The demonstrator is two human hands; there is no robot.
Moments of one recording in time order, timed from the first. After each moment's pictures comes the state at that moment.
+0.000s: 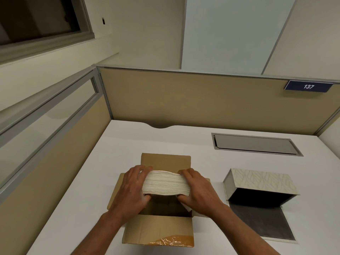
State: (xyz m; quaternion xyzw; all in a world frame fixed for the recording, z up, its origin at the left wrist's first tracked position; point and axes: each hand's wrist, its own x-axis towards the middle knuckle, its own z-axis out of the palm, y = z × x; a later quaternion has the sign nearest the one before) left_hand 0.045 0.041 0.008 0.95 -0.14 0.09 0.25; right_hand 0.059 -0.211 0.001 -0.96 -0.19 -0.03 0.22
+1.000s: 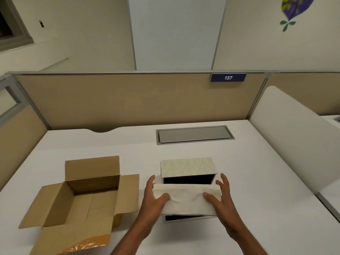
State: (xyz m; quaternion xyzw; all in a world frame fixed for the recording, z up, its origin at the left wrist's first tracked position) left_hand -0.011 -0.265 -0.006 0.72 0.04 -0.16 0.67; right_hand -0.075 -0.494 -0.004 -0.74 0.18 -0.03 0.65
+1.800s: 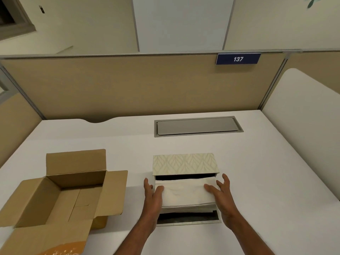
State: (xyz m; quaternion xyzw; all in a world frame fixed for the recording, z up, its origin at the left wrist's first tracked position) left_hand 0.026 -0.324 -0.079 0.69 0.19 -0.18 0.67; right_hand -0.006 -0.551 -0.093 -0.65 0.28 0.03 0.71
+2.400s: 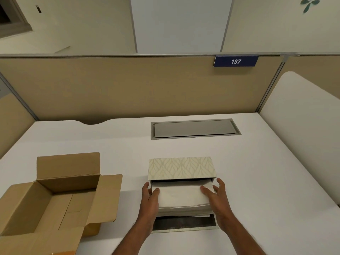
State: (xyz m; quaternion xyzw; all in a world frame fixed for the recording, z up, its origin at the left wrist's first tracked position) left_hand 0.038 -0.329 -0.089 0.69 0.20 -0.18 0.67; right_hand 0.008 -0.549 -0.104 -0.65 0.30 0.02 0.69
